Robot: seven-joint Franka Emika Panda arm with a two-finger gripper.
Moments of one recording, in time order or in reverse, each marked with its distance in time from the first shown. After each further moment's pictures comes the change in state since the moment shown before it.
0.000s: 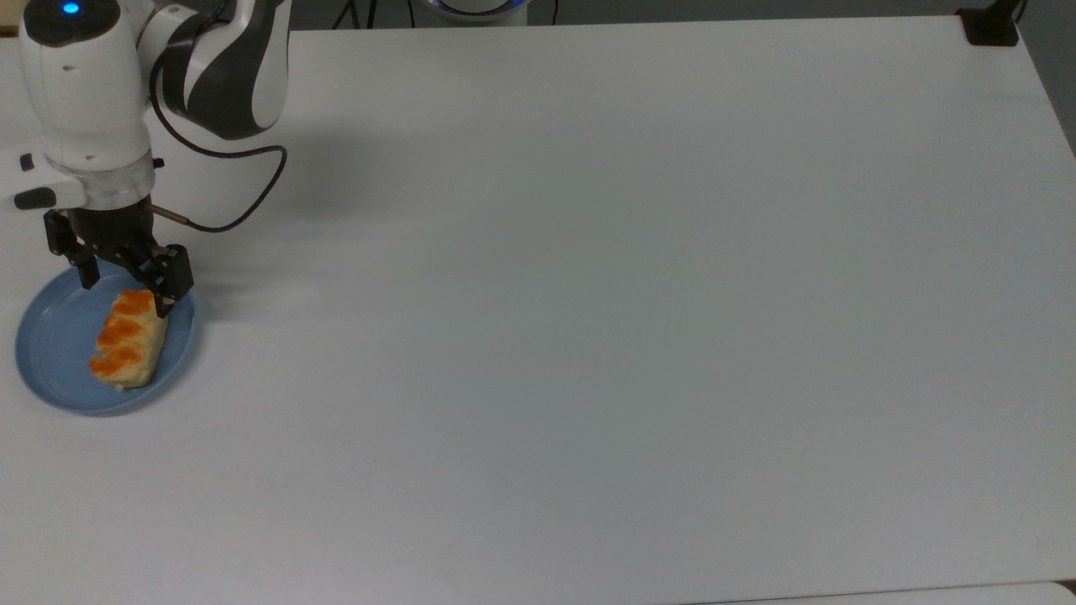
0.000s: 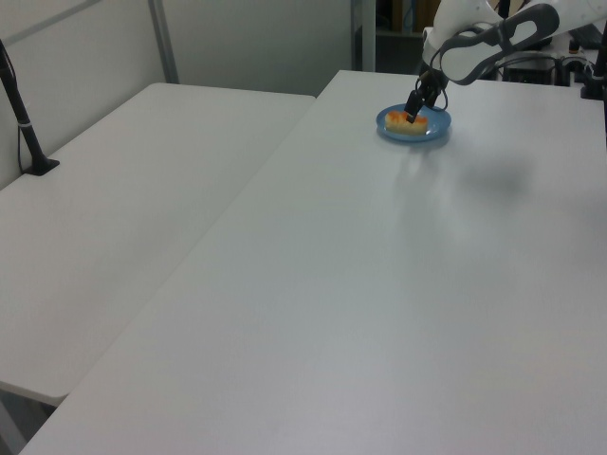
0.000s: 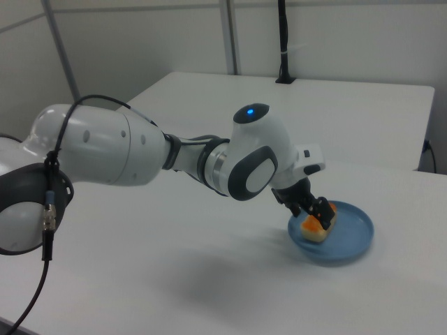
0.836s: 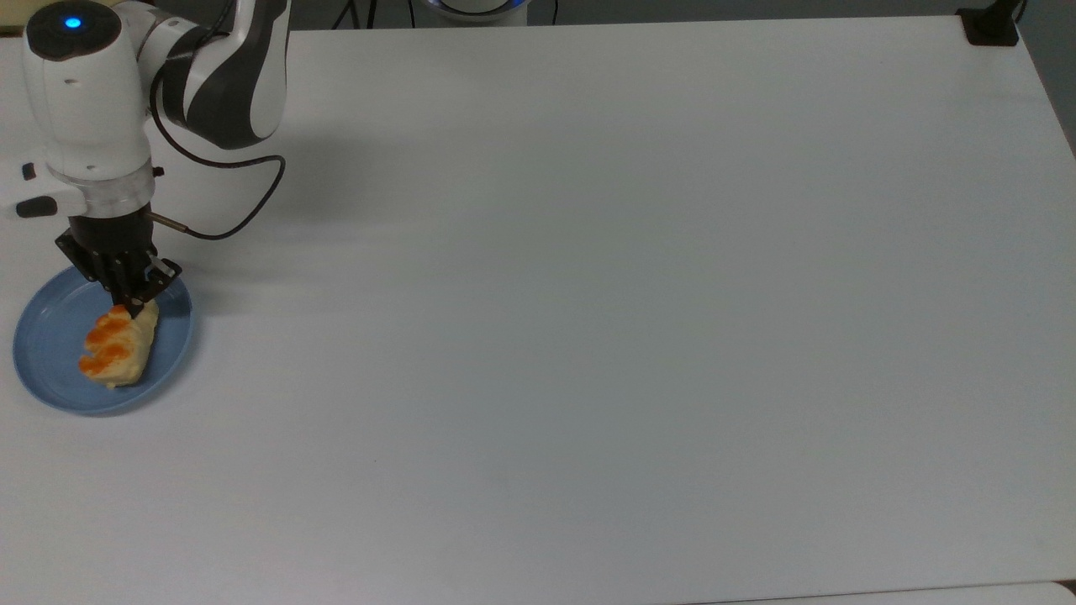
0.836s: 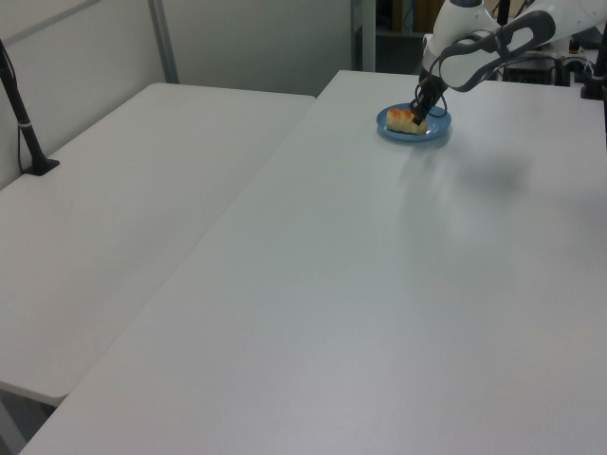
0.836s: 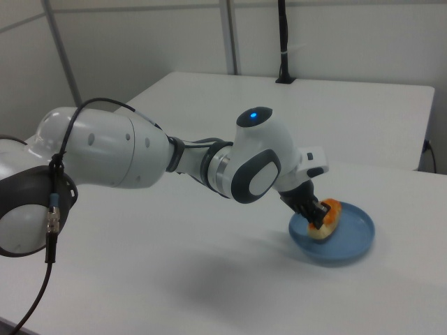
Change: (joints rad) arm -0.008 0.020 0.000 0.012 0.000 0.014 0.001
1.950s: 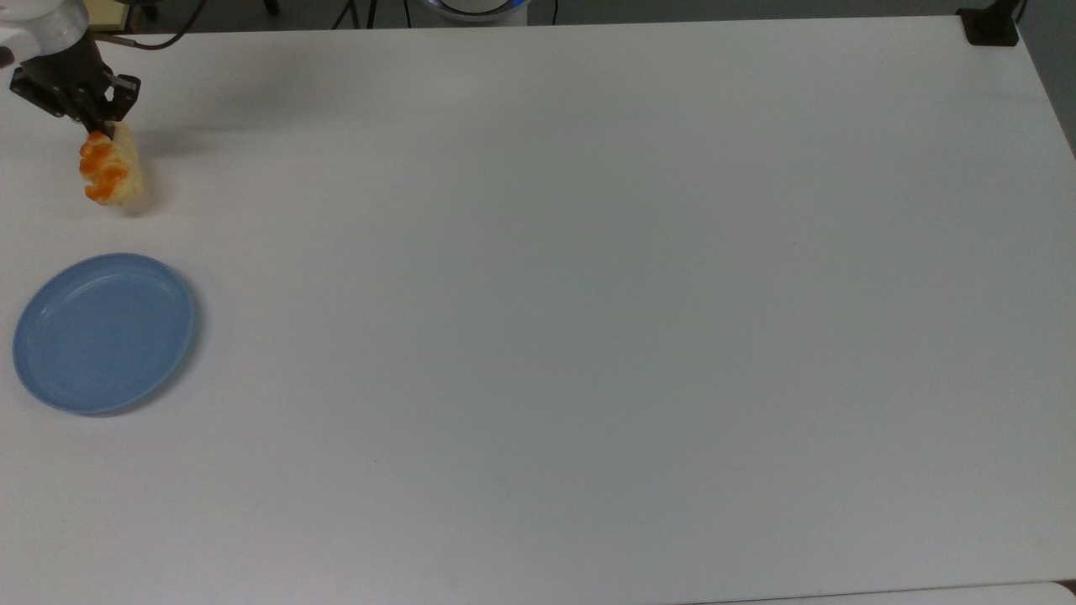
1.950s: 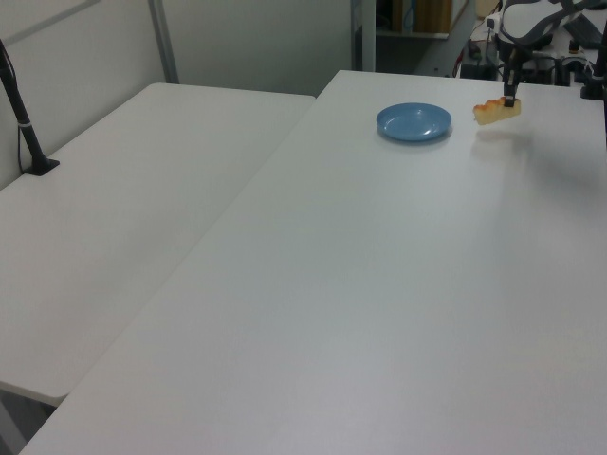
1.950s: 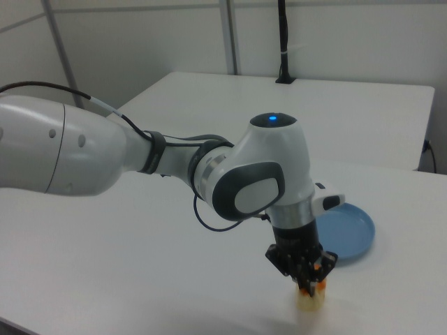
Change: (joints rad) arm -0.208 -0.315 -0.002 -0.264 -0.016 -0.357 -0.588
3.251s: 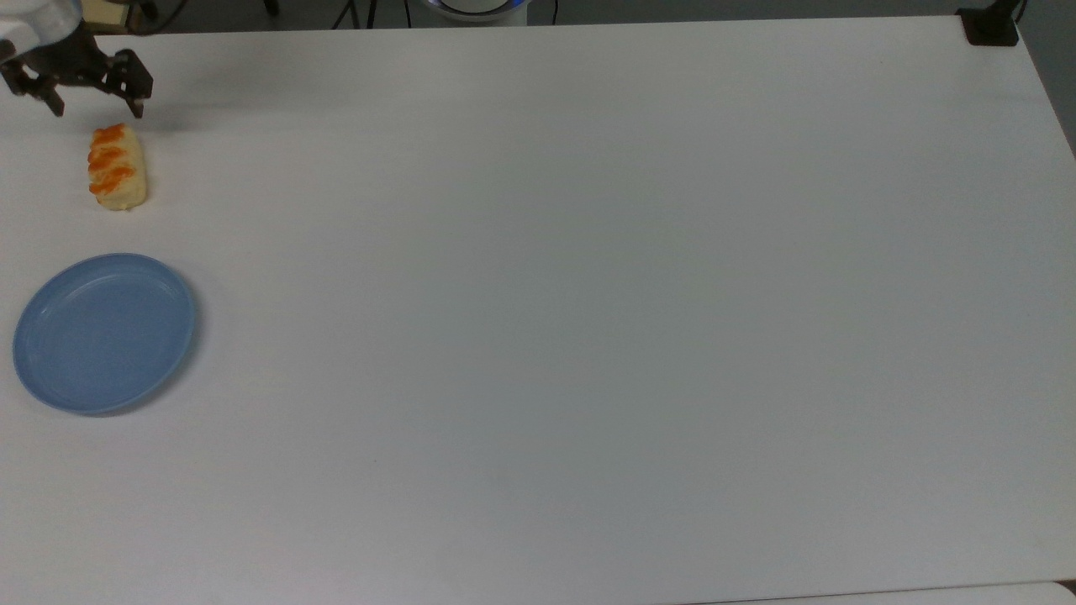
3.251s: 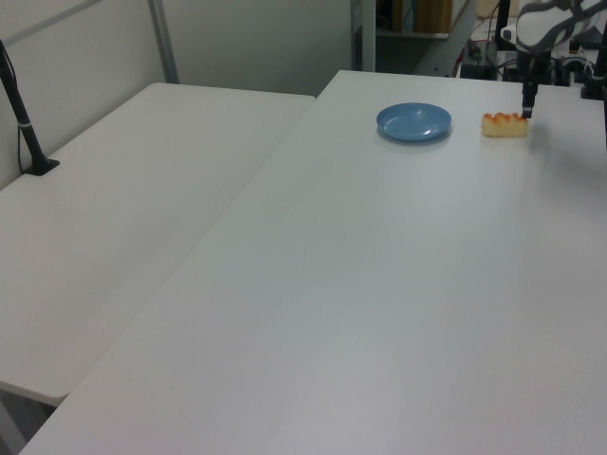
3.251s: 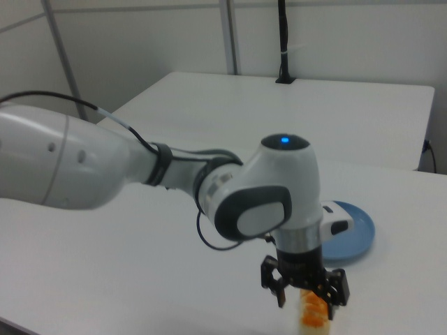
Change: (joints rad) arm -0.069 -0.005 0.001 -0.043 0.018 -0.008 -0.097
